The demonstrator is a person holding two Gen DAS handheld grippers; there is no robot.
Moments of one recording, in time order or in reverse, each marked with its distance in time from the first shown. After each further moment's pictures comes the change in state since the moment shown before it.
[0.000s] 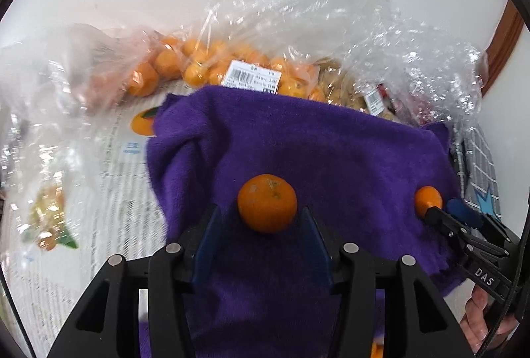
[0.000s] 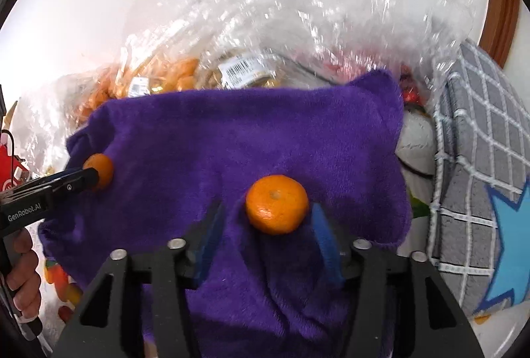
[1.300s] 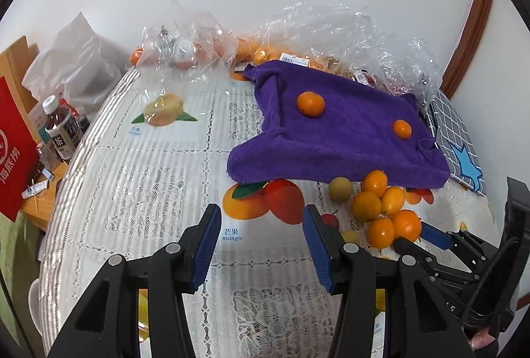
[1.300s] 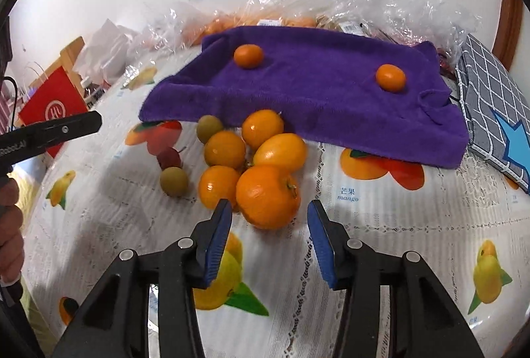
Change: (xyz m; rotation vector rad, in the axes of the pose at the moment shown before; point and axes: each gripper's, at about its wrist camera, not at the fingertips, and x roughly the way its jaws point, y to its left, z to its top) left arm -0.130 0.058 -0.145 -0.018 -0.107 0.026; right arm -0.086 0.111 -0.158 -0.159 -0.017 0.096
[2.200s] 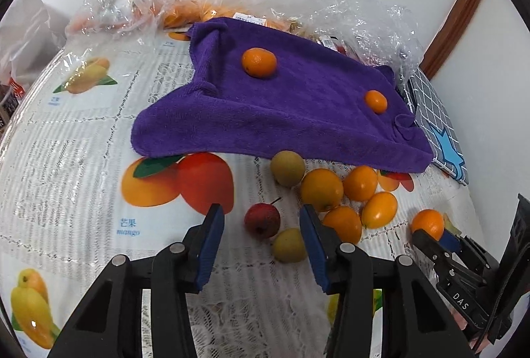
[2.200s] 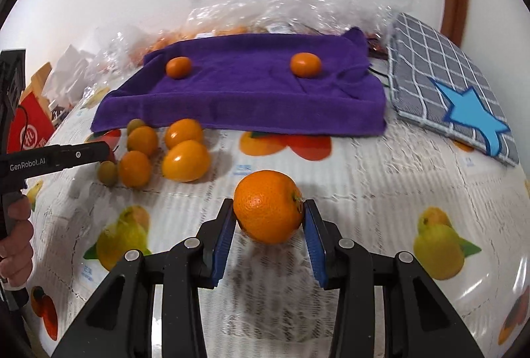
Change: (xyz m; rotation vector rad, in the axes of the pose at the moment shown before) left arm 0.055 -0.045 -0.012 -0.009 0.096 -0.146; right arm -0.022 -0.069 -0.030 0.125 -0.070 -0.117
